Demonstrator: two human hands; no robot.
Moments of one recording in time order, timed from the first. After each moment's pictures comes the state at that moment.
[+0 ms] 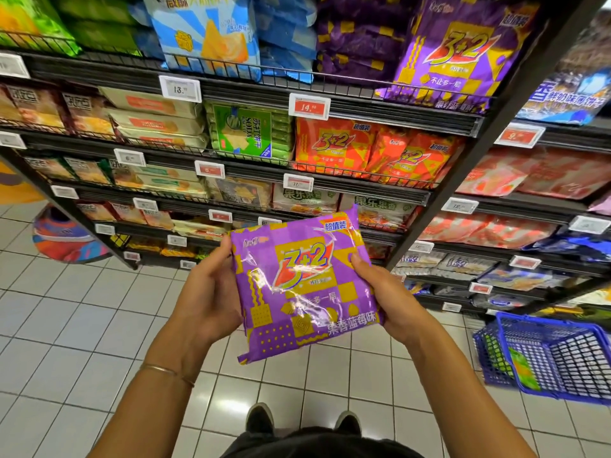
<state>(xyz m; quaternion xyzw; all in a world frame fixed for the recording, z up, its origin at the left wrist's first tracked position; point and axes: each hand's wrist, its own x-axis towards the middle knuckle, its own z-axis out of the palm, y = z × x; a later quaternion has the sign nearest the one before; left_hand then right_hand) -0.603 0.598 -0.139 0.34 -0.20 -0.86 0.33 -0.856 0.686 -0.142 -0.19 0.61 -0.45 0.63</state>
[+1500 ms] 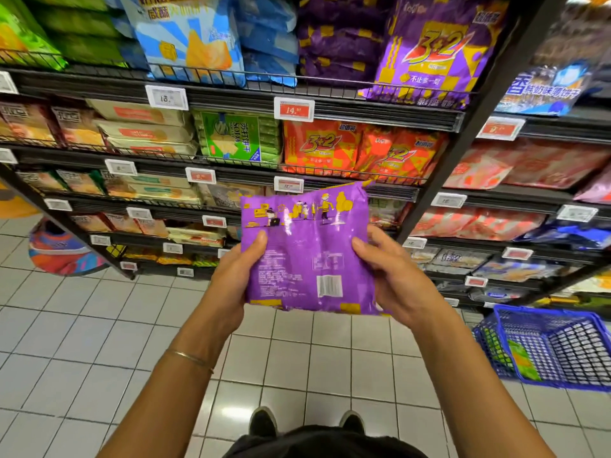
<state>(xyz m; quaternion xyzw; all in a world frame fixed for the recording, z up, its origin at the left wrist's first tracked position) -0.649 0.598 -0.137 0.49 -0.39 -0.70 0.34 -0.867 0.690 -0.111 -0.25 0.46 -0.59 0.61</state>
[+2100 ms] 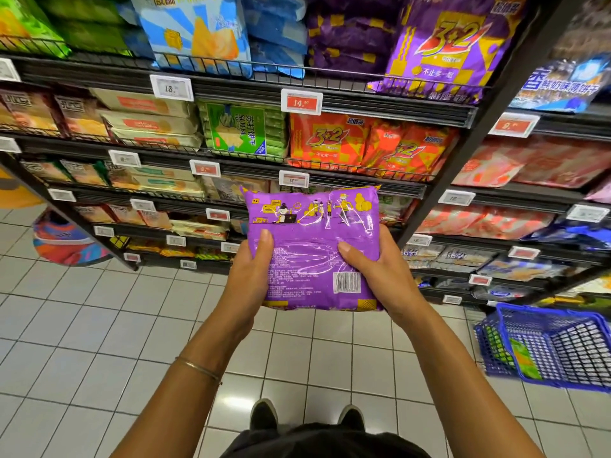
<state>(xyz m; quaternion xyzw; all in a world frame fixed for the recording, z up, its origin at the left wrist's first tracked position) -0.657 0.615 -0.128 0.51 -0.46 -0.63 0.36 -0.855 0.685 -0.125 -0.34 0.62 -0.54 0.45</state>
